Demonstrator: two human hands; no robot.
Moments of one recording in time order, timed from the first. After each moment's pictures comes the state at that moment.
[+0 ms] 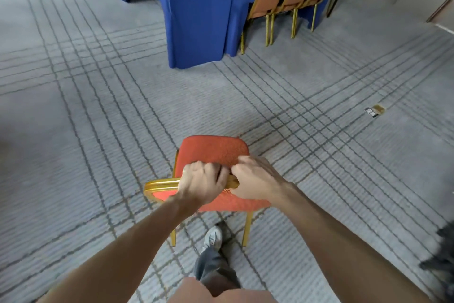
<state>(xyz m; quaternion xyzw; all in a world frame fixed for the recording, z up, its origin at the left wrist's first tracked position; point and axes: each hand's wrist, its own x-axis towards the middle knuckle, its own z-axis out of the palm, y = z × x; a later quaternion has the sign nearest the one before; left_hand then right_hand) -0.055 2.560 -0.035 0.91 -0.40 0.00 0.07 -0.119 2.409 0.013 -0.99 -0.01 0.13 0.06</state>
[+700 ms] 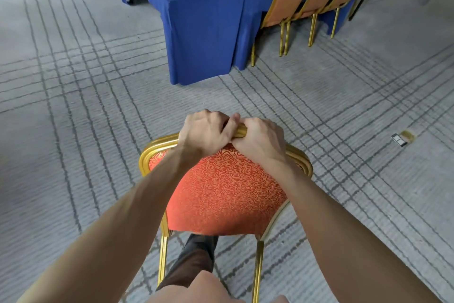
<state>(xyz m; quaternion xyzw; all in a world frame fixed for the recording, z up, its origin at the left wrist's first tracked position) 0.315 2.366 0.033 0.91 -0.35 0.04 0.20 0.237 2.237 0.048 -0.97 0.16 -0.07 0.17</state>
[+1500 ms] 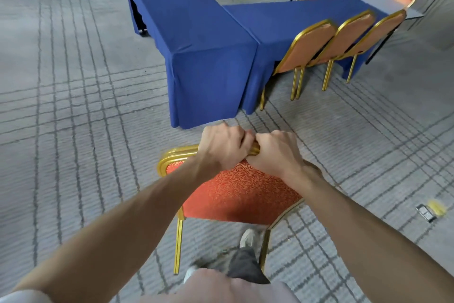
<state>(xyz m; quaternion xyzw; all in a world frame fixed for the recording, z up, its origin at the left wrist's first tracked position) 0.617 2.181 0.082 0.92 -0.33 0.09 0.21 0.563 2.038 0.078 -0.99 0.00 -0.14 0.06</state>
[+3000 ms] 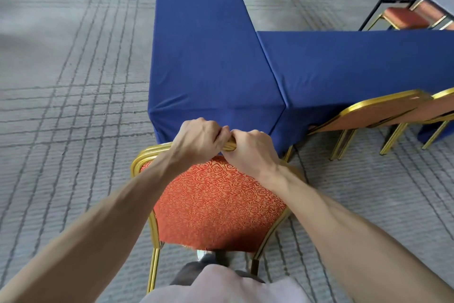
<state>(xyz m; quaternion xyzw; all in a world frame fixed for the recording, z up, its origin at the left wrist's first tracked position) 1.164 1.931 0.036 0.96 -0.20 0.08 0.15 1.135 1.773 0.035 -0.96 -0.16 -0.13 0.18</state>
